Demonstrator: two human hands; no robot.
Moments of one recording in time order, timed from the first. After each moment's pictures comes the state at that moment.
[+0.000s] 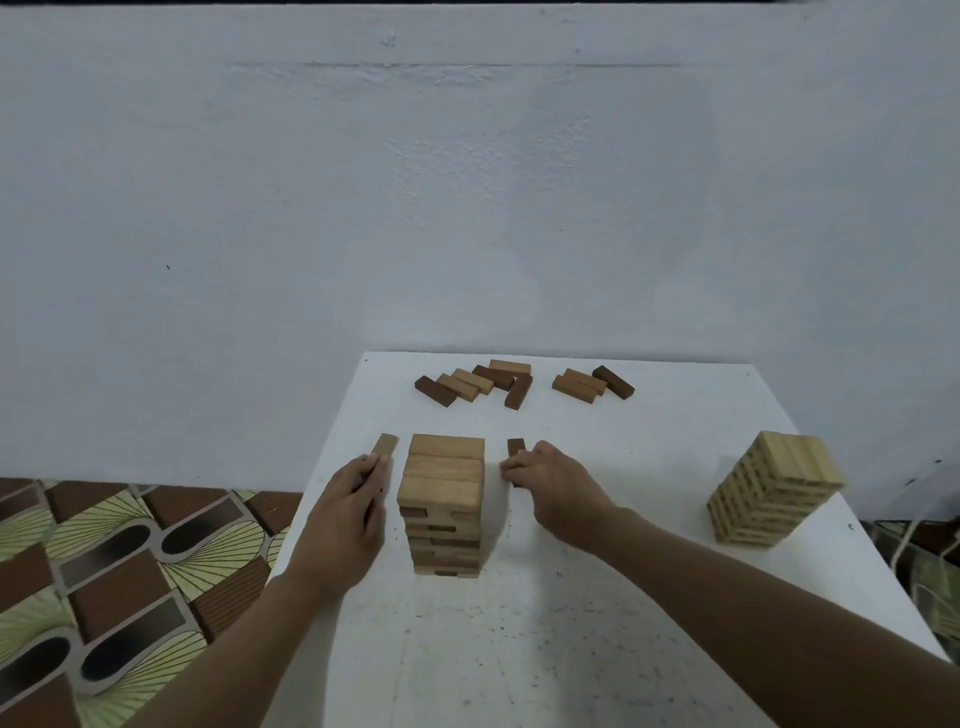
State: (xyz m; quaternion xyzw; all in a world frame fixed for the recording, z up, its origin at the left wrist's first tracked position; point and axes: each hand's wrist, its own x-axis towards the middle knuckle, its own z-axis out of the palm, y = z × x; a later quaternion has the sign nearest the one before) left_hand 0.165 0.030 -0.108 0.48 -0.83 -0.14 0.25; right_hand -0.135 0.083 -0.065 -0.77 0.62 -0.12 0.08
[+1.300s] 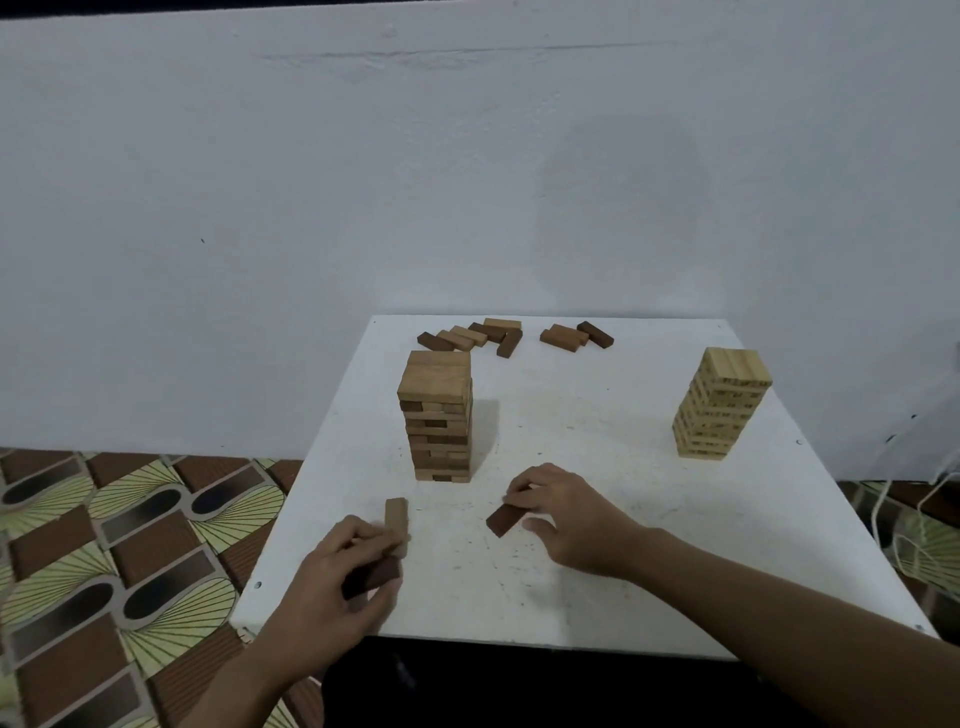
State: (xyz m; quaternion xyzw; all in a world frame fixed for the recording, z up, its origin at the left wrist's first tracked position) left_hand 0.206 0.206 -0.087 0.40 -0.82 -0.29 0.28; right_hand -0.120 0.223 -0.071 -0.79 0.56 -0.19 0.15
